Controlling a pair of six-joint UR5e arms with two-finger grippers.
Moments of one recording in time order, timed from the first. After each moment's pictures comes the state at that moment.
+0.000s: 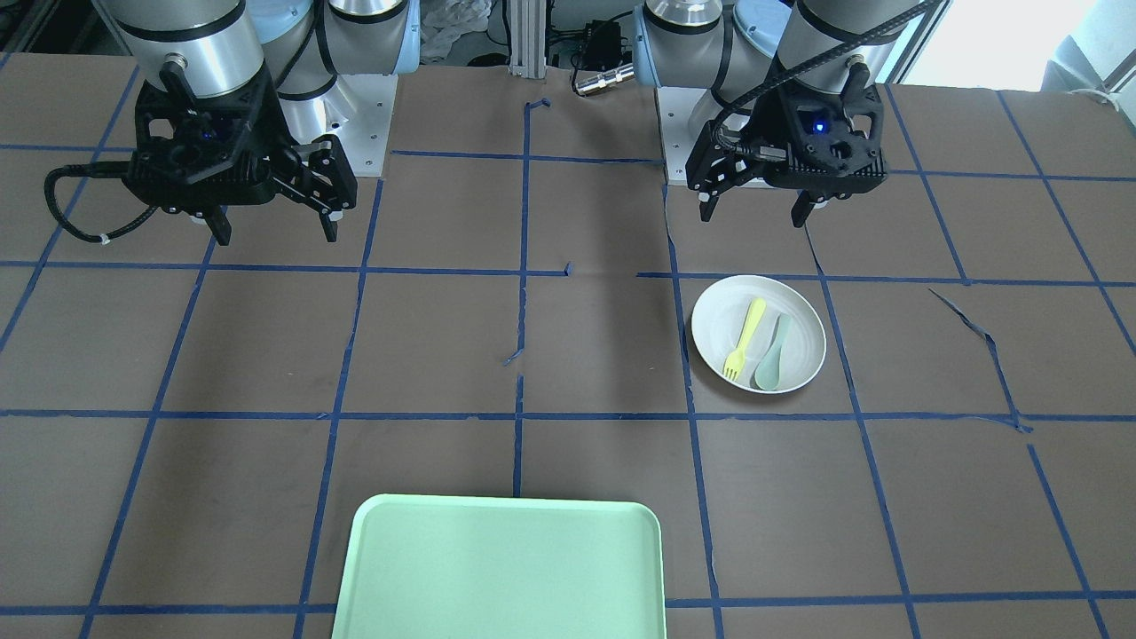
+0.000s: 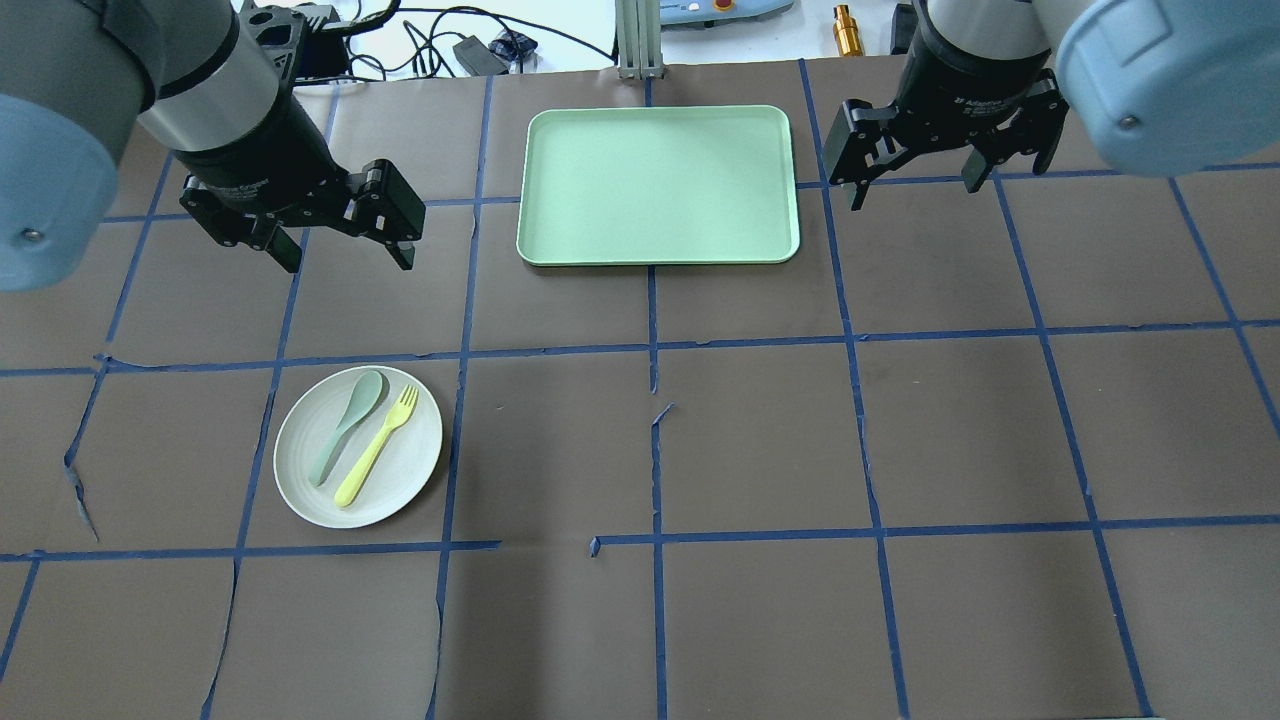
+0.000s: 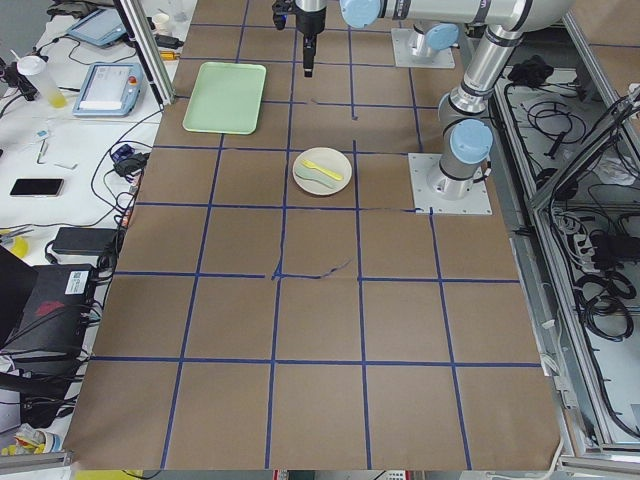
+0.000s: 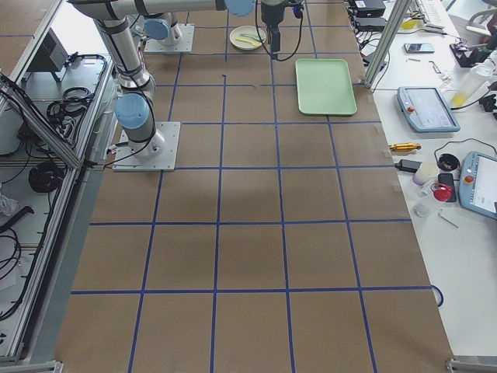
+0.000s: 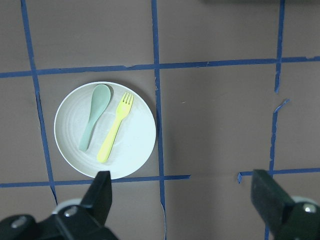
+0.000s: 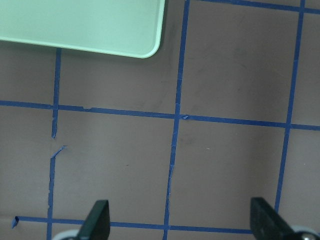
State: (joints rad) left arm -1.60 -1.52 -1.61 -1.55 1.56 0.00; right arm 1.64 -1.54 1.52 -1.62 -1.61 -0.02
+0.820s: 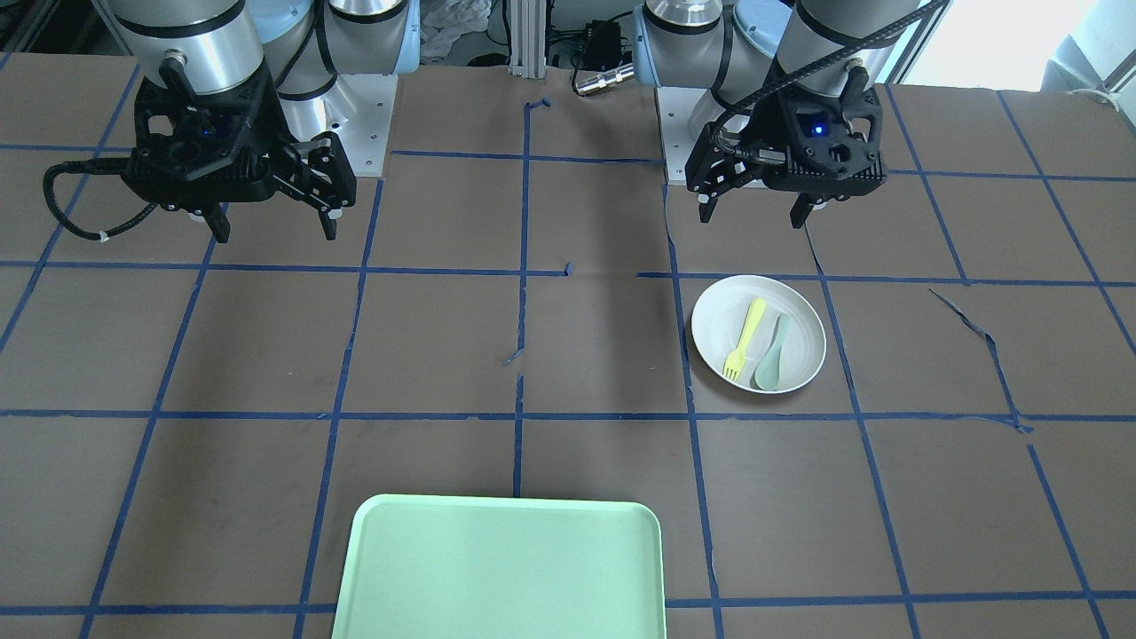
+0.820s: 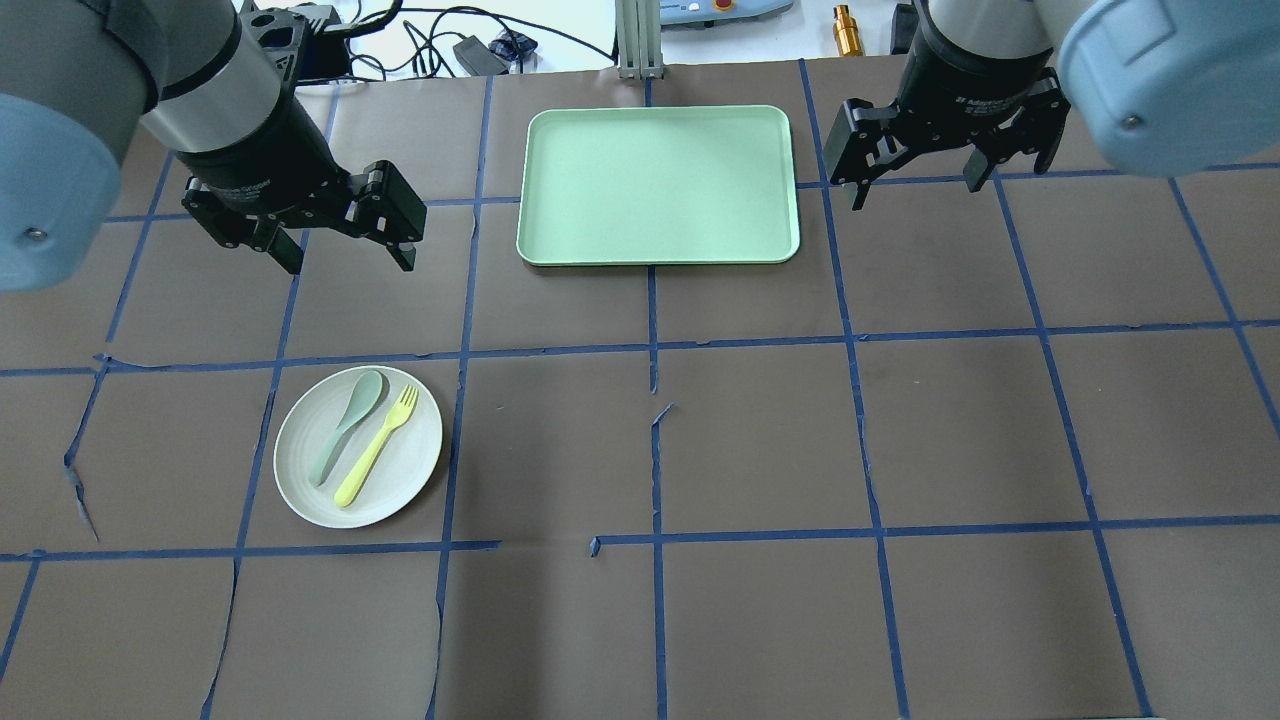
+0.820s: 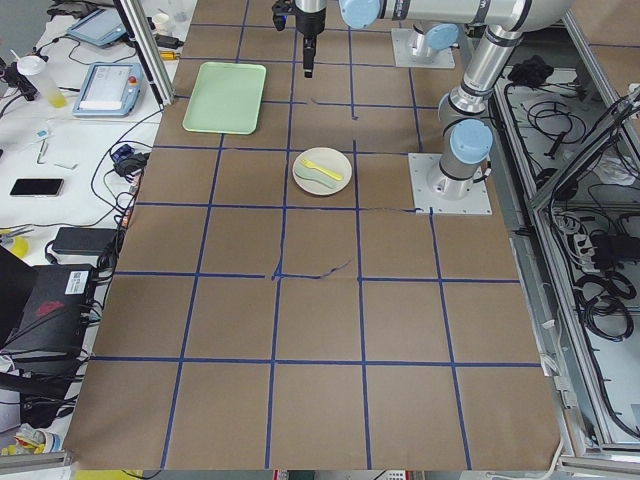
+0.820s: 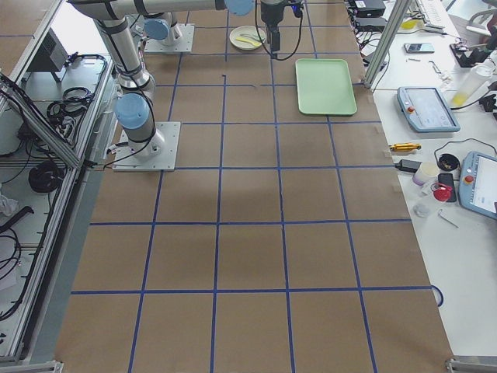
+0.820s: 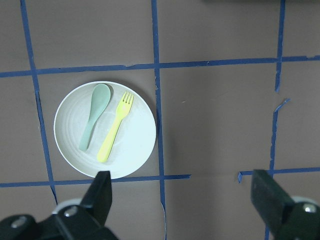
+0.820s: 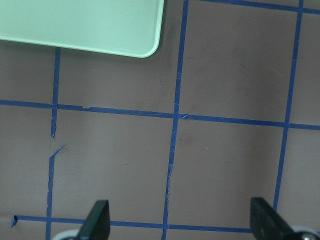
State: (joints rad) left arm -1.60 -1.52 -1.61 -1.55 1.55 0.00; right arm 1.64 -1.55 1.52 -1.62 -1.62 -0.02
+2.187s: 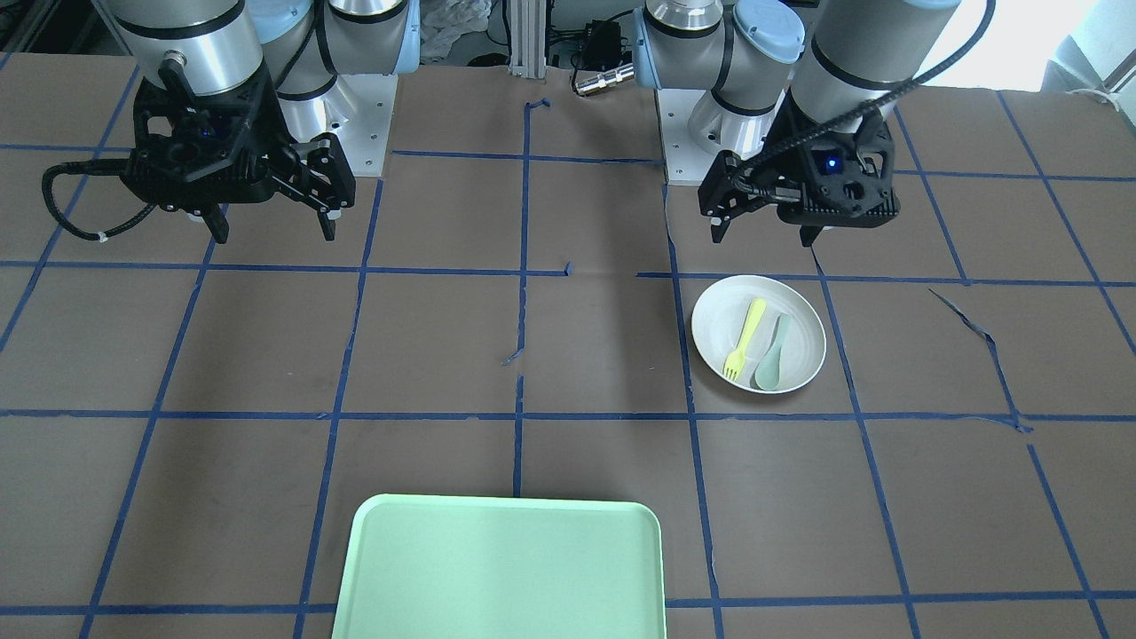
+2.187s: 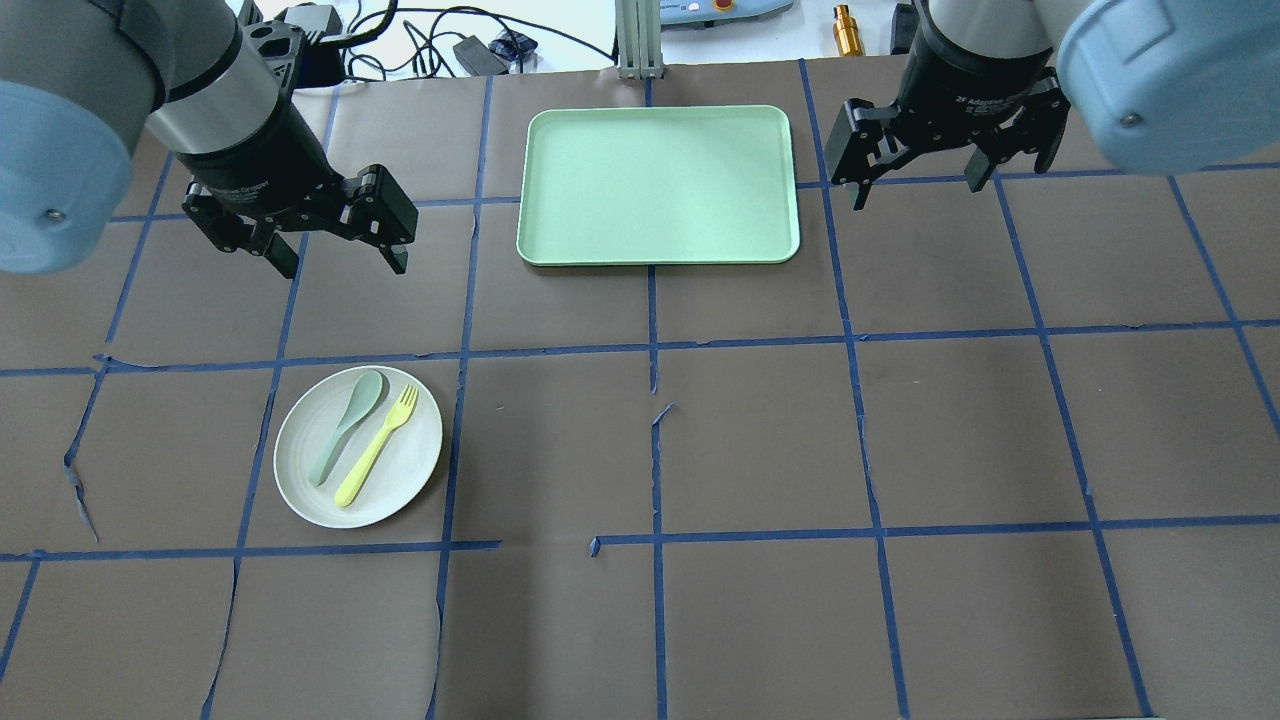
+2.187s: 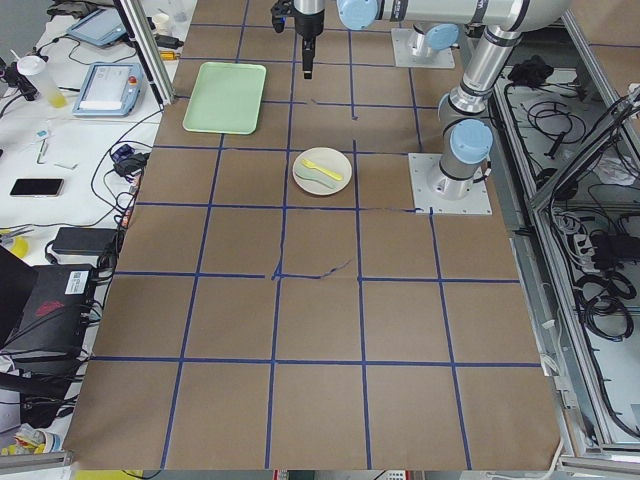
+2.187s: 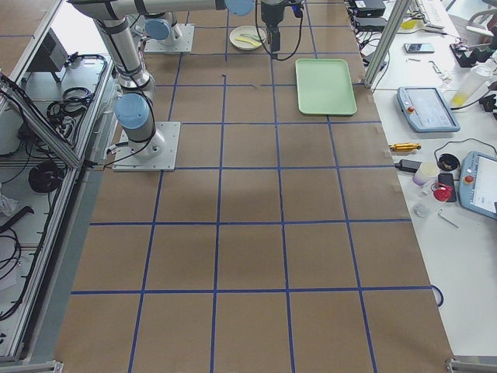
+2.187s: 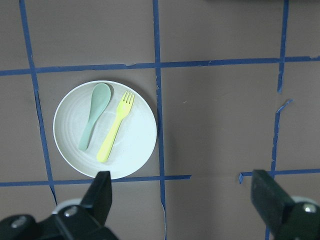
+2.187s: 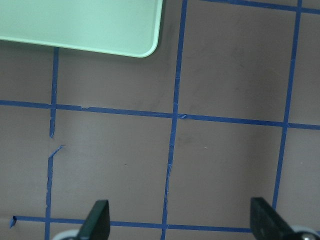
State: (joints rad) left arm -1.54 -1.56 -1.63 -1.55 1.56 0.03; right arm 1.64 -1.54 1.52 -1.62 -1.62 -0.02
